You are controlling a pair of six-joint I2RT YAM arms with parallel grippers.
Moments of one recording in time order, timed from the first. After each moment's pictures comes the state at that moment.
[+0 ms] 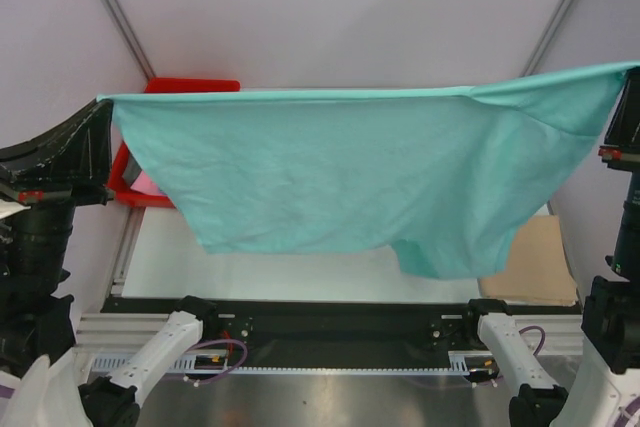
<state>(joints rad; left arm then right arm) -0.30 0.73 1.74 -0.34 0.12 -0.13 -0.04 0.75 1.74 -0.24 0.06 0.52</state>
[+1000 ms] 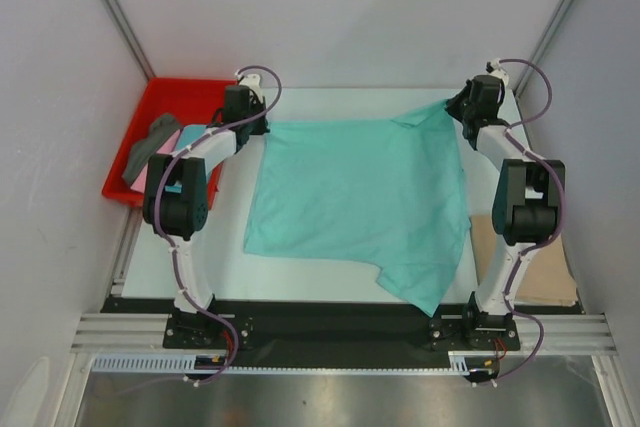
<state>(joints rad) -0.16 2.02 1.44 0.01 0.06 -0.11 -0.04 1.92 1.41 0.14 0.01 0.56</state>
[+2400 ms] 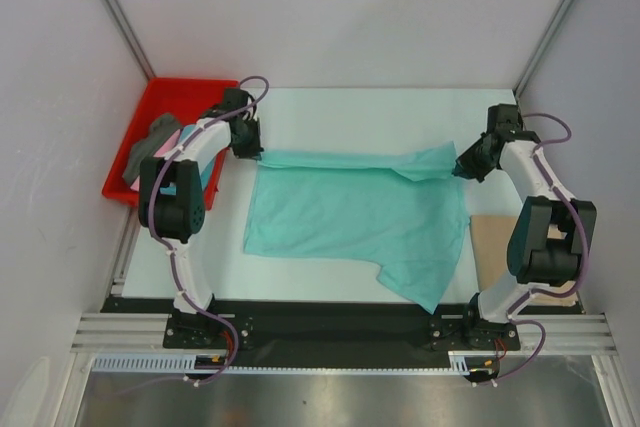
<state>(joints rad) -0.14 2.01 1.59 -0.61 0.07 -0.23 -0.10 1.65 1.28 -0.69 -0.09 0.76</state>
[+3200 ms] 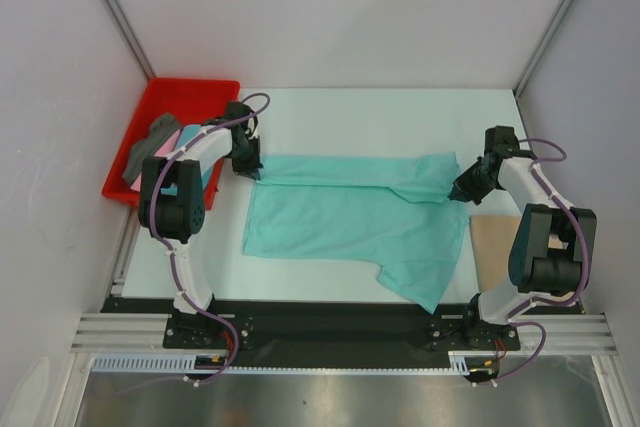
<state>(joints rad) -0.14 2.01 1.49 -0.68 0.08 -0.23 -0.12 1.58 1.09 -0.69 -0.15 0.78</state>
